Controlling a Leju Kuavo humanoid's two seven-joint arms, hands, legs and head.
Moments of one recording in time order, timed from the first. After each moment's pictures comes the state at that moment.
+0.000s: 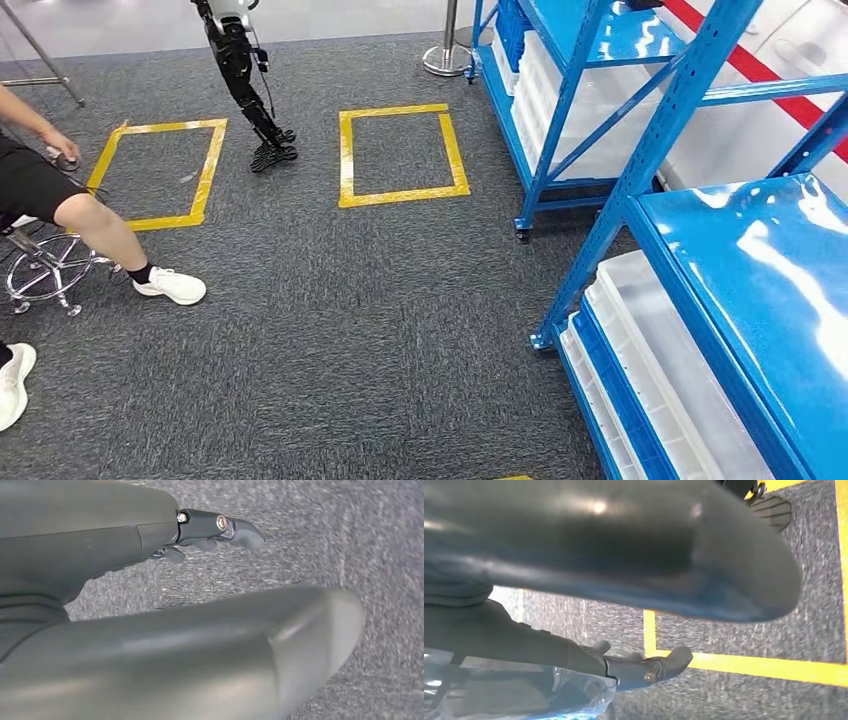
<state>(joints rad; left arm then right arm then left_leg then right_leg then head) -0.06 -0.02 0.67 -0.21 -0.57 -0.04 -0.36 -0.04 0.04 -0.15 -0.18 0.24 -0.18 0.03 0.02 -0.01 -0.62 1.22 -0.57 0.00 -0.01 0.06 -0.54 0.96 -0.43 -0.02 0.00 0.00</state>
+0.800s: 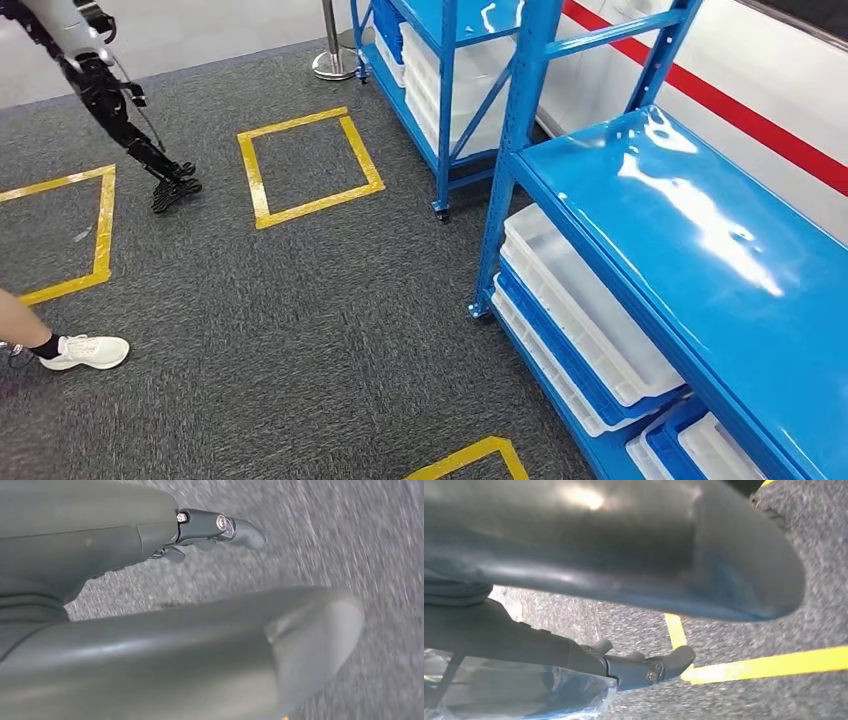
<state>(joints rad) -0.08 -0.04 0.67 -0.21 -0.57 -0.03 -0.36 -0.05 0.03 -0.15 -0.18 0.26 -0.19 0.04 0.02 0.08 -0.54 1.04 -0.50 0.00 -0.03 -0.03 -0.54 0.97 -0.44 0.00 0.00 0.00</state>
